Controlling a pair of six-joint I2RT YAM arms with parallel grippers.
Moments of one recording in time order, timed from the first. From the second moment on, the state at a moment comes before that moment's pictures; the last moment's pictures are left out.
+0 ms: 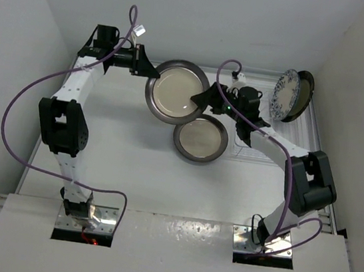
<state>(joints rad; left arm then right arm) -0.01 1.94 1.83 -0.51 1.16 -0.14 0.38 1.65 1.00 0.43 -0.37 0.59</state>
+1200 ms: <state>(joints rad) -0.05 1.91 1.98 -0.66 0.36 0.10 0.32 1.42 0.96 0.29 -0.06 0.41</state>
